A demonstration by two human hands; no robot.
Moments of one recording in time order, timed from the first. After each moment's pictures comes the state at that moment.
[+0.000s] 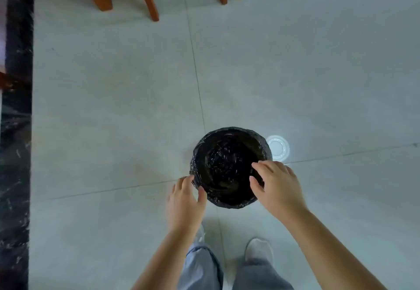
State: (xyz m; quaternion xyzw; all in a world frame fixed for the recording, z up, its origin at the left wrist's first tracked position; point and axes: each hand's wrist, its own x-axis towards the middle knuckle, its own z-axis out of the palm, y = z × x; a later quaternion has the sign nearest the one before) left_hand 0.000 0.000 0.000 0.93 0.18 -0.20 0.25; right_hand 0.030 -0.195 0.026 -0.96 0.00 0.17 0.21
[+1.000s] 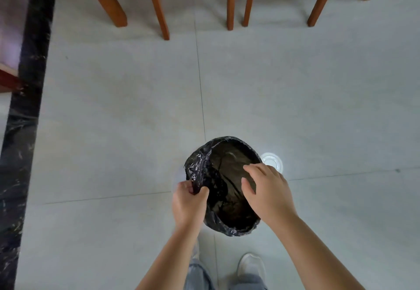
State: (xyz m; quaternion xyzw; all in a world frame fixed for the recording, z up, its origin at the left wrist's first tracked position) left_hand 0.034 -0.015 0.045 0.77 0.42 -0.12 0.47; right_hand 0.055 -0.170 0.082 -0.95 0.02 0.17 0.25
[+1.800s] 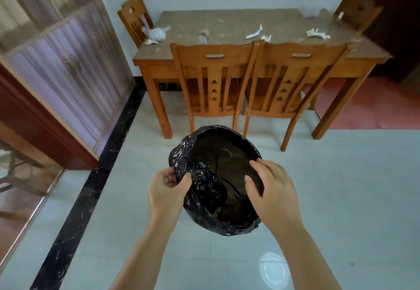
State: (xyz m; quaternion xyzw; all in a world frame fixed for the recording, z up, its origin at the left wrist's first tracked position) left_hand 0.051 0.018 0.517 0.71 0.27 0.17 0.62; right_hand 0.054 -0.176 0.547 -0.95 -0.07 -0.12 0.30
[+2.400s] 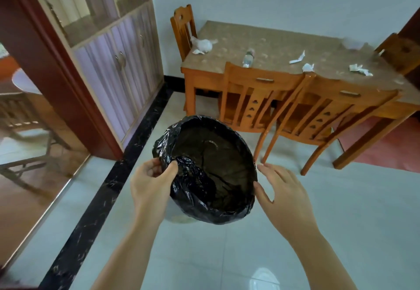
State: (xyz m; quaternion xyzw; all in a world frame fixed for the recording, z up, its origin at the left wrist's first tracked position) left_hand 0.039 0.193 0.608 0.63 0.35 0.25 0.65; right_hand 0.073 -0.034 0.624 -0.95 -0.16 -0.09 0.23
